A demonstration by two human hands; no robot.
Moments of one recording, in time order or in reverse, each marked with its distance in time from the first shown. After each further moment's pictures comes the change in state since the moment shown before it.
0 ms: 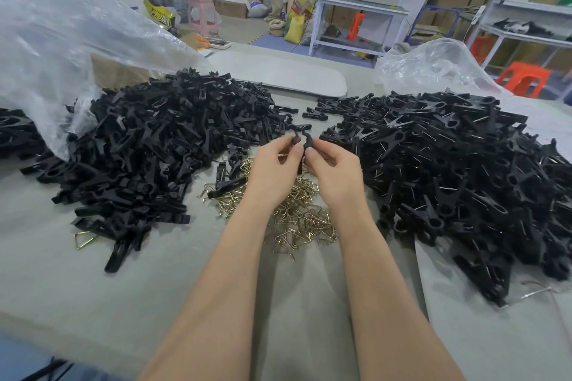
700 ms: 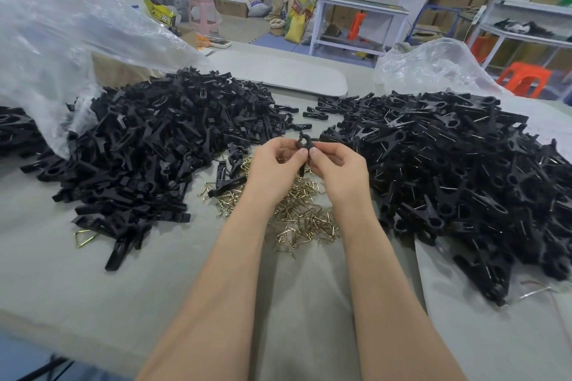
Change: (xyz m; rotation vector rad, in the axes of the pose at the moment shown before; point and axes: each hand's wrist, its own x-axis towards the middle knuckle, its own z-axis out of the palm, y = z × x) left_hand -0.001 -0.003 0.000 -0.135 -0.002 -0.114; right_hand 0.002 0.003 -0.006 0.027 0.054 0.041
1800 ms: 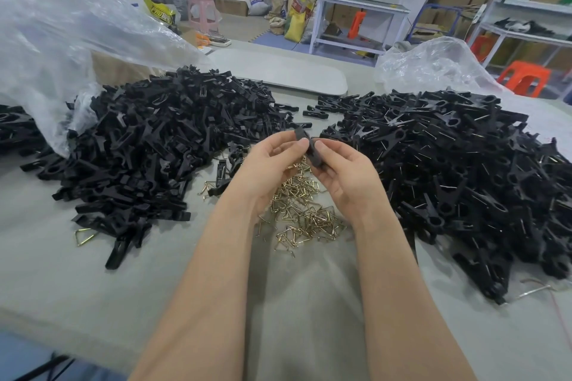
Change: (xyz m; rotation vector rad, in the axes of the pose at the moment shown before) left_hand 0.004 0.000 -0.011 -0.384 -0.176 -0.169; right_hand -0.003 -0.017 -0.013 0.423 -0.186 0.238
